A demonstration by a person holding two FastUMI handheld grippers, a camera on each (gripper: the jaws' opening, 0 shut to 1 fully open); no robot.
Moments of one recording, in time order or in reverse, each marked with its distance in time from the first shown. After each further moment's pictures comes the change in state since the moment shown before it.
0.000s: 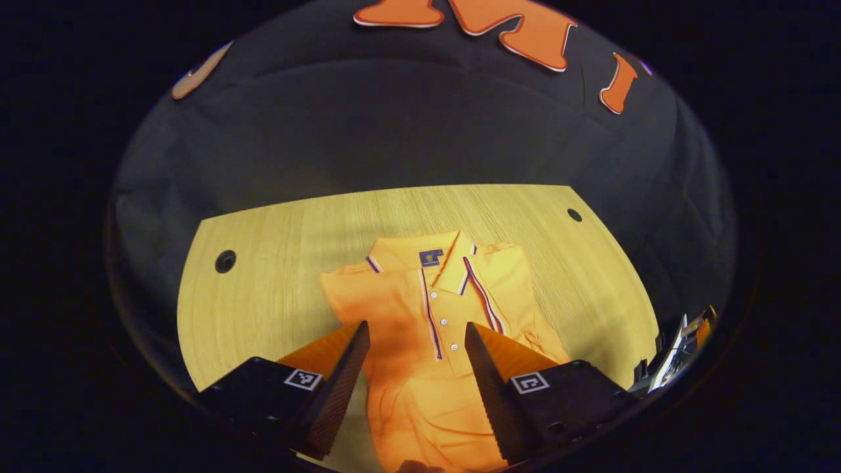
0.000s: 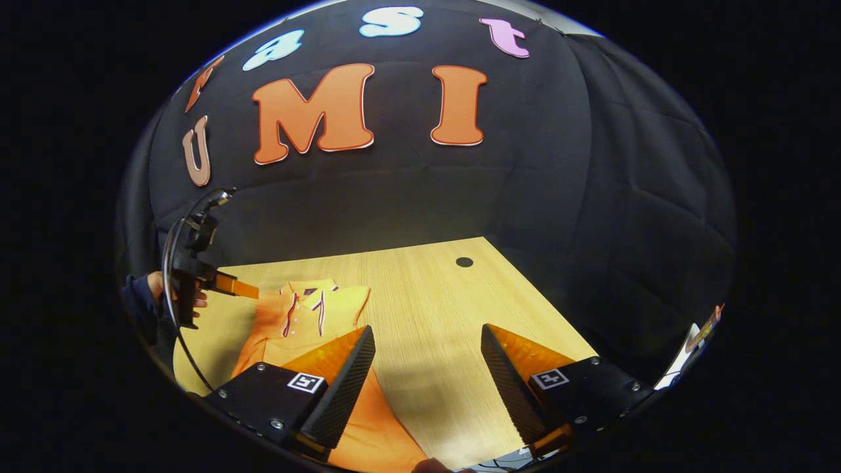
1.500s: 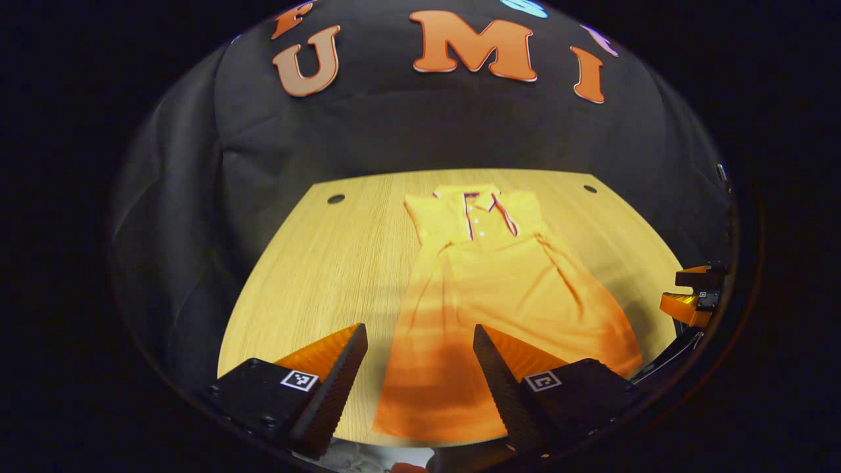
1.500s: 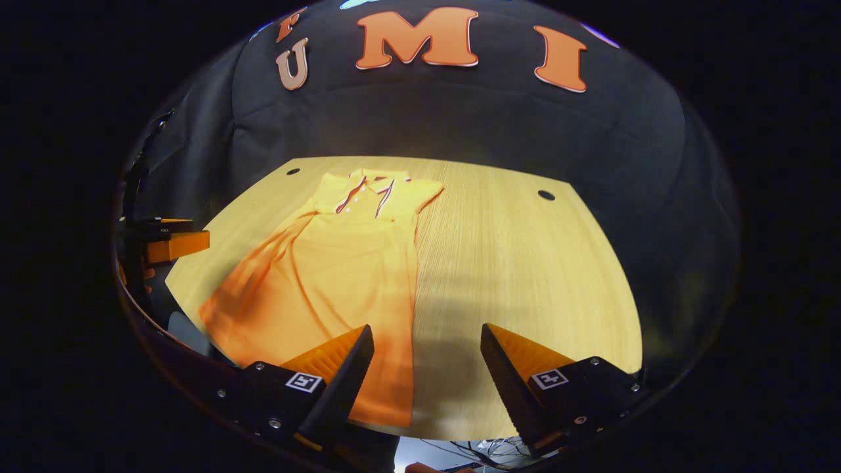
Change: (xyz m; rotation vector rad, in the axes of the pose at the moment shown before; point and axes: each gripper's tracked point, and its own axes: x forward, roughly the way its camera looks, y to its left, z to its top) left arm -0.152 -0.007 -0.245 -0.050 -0.068 0.290; right arm -0.016 0.024 -0.189 -0.276 0.329 0.344
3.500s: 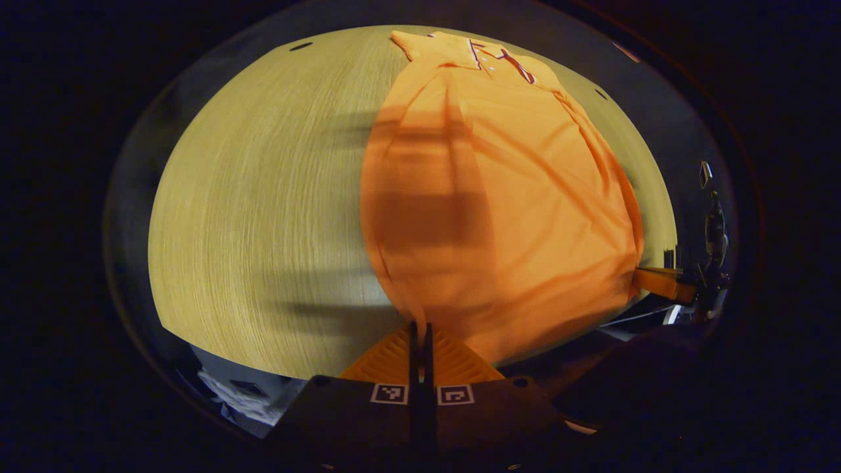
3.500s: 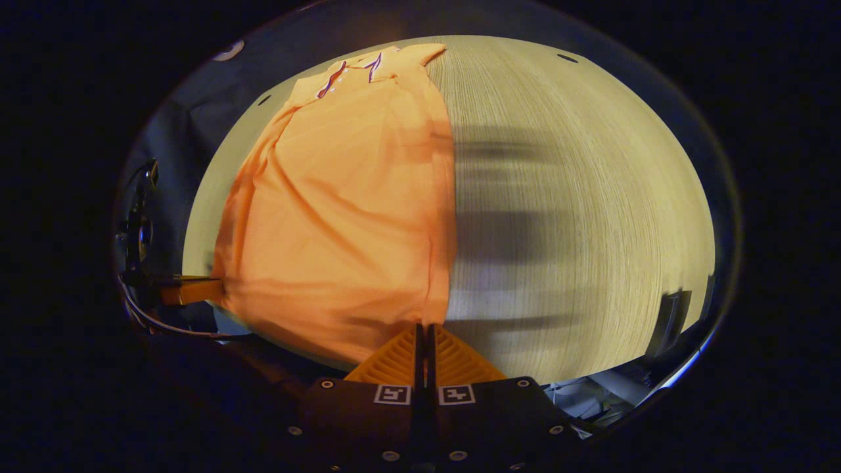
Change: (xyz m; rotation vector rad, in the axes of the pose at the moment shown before) left arm 0.014 -0.017 -0.105 -0.054 0.632 -0.201; right arm 0.028 0.064 -0.109 0.270 0.517 0.087
